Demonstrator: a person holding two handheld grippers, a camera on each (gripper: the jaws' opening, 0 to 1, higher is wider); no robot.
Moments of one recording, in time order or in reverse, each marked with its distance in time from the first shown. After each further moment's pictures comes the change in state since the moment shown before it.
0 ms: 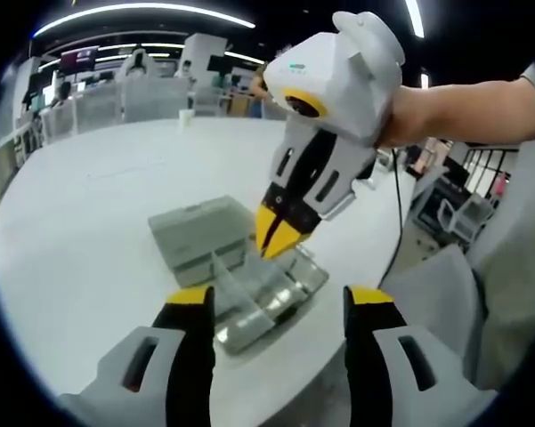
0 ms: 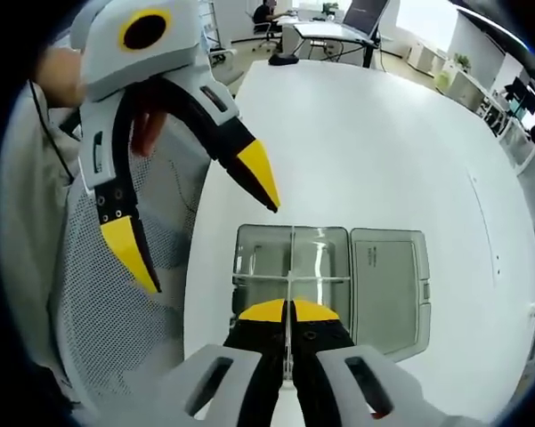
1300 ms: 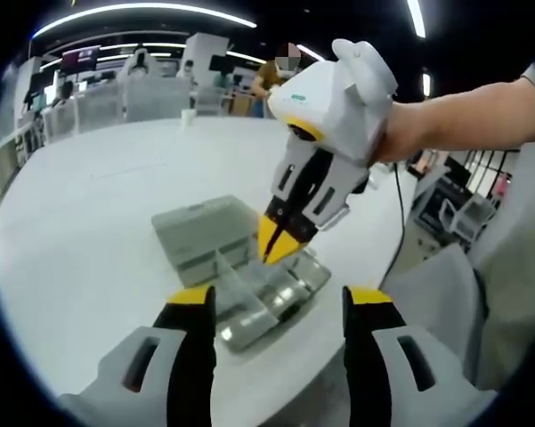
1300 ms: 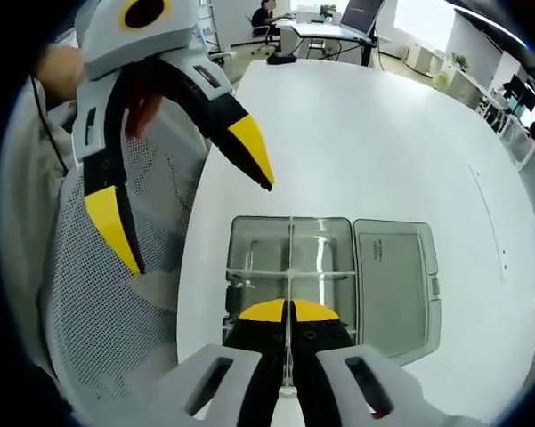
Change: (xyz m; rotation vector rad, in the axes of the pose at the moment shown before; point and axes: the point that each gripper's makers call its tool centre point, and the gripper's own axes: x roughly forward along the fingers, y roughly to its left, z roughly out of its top) left arm -0.002 0.003 -0.001 -0.001 0.003 0.009; right arm 0.017 -0.003 -0.011 0.020 -0.035 0.006
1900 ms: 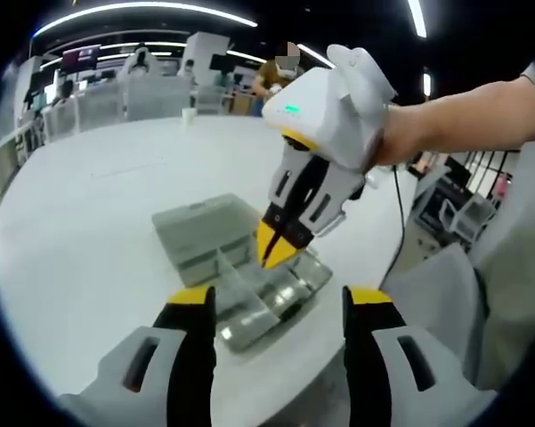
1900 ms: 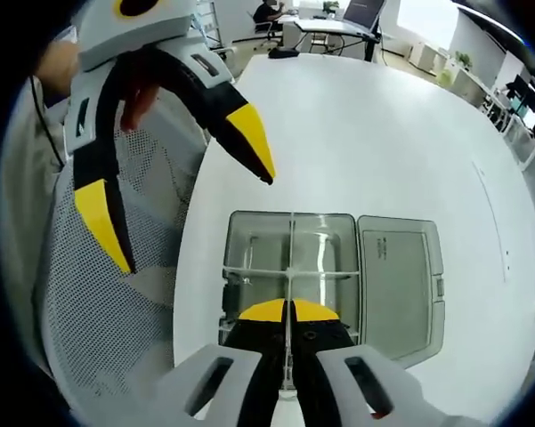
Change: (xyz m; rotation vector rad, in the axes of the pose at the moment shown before) left arm 0.000 0.002 0.000 -0.004 0.001 0.000; right arm 0.009 0.000 -0.001 -0.021 0.034 0.006
